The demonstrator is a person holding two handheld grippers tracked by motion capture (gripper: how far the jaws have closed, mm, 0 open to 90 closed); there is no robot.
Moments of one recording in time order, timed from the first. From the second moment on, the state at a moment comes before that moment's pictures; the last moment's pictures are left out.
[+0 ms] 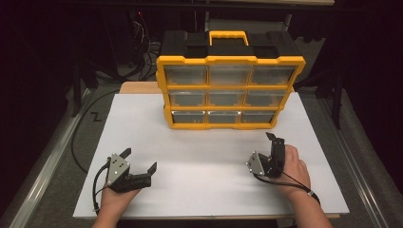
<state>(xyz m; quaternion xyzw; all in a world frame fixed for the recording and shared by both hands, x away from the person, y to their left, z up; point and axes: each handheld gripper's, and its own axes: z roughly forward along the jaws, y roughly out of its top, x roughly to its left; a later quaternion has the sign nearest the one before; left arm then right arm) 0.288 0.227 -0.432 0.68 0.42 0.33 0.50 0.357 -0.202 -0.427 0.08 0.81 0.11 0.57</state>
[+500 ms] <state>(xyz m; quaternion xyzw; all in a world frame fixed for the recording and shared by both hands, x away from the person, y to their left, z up) 0.289 0.225 -0.433 0.68 0.42 0.32 0.51 0.352 -0.193 -0.425 0.03 0.80 0.06 0.59</state>
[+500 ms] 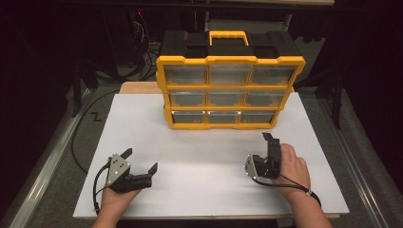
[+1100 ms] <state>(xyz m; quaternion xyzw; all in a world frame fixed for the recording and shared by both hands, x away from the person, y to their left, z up) 0.289 0.223 -0.434 0.69 0.41 0.32 0.50 0.355 -0.180 -0.426 -0.02 0.79 0.03 0.61</state>
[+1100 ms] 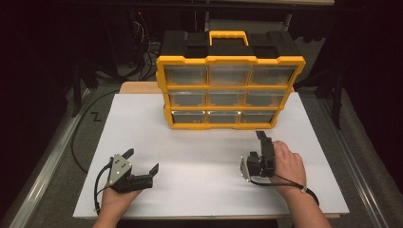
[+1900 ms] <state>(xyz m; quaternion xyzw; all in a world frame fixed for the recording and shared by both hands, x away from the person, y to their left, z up) 0.289 0.221 -0.435 0.69 0.41 0.33 0.50 0.377 -0.173 -0.395 -0.01 0.73 0.03 0.68</state>
